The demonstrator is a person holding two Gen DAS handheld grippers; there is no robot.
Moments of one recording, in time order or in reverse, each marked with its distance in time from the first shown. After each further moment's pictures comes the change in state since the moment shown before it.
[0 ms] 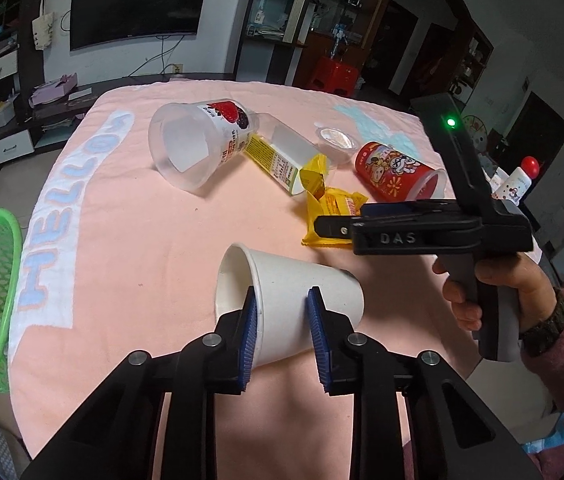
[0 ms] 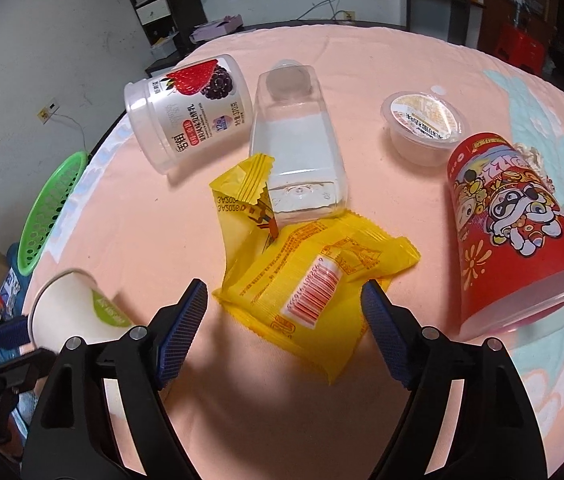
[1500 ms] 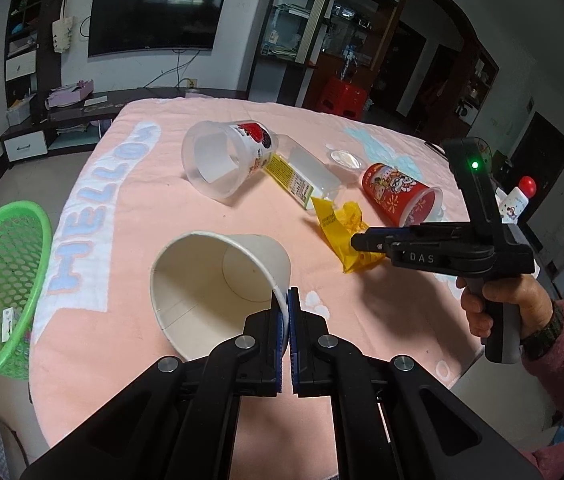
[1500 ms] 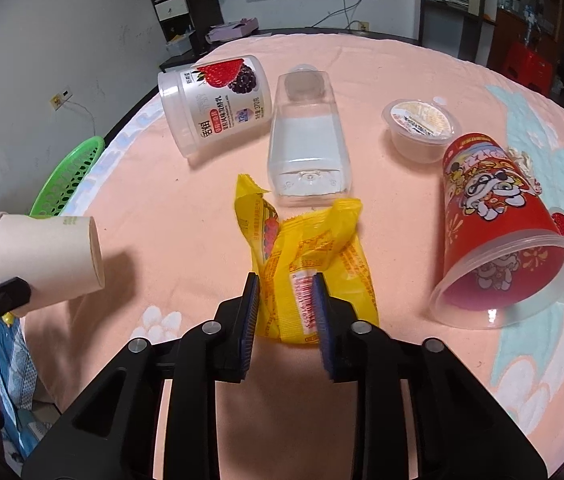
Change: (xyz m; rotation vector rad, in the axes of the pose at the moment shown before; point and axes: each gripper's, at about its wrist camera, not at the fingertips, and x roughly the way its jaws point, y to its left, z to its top) left arm -0.039 0.017 -0.009 -0.043 -0.080 0.025; right arm -0.030 0.002 -0.019 -0.074 -0.025 0.010
